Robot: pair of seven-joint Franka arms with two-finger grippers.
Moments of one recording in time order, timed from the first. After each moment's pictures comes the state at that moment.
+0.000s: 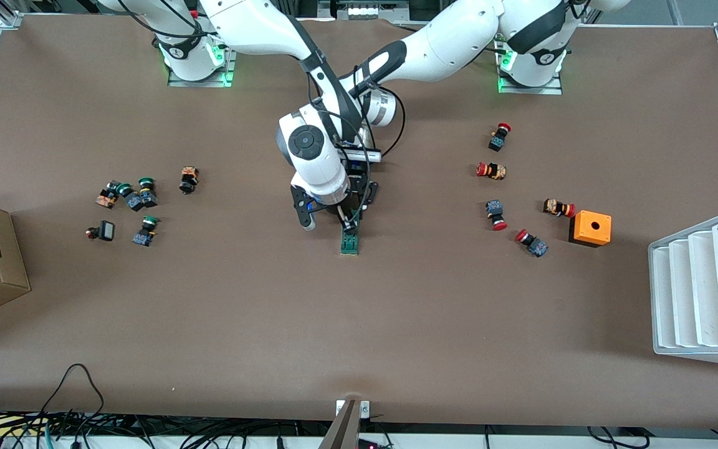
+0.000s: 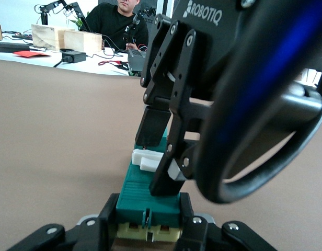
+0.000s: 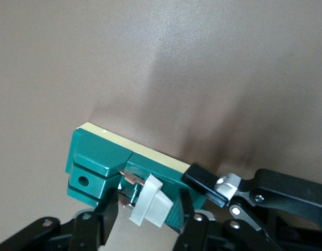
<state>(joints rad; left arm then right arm) -0.68 0.98 -0.45 -1.74 2.13 1.85 -2.70 0.99 0.73 -0.27 -1.67 0.43 2.59 1.68</state>
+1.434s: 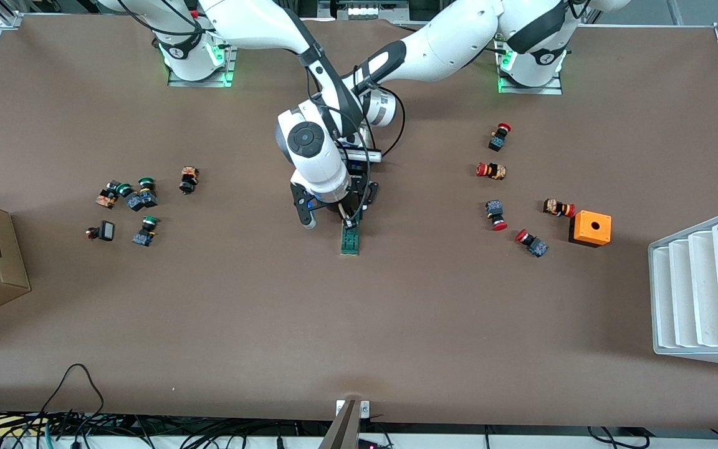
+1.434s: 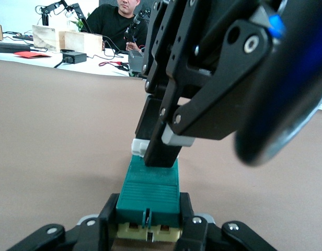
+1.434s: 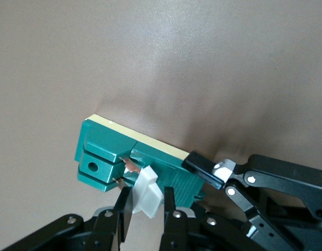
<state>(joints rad) -0.69 0.98 -0.45 -1.74 2.13 1.85 -2.71 0.99 0.71 -0.28 -1.66 0.42 2.54 1.69</state>
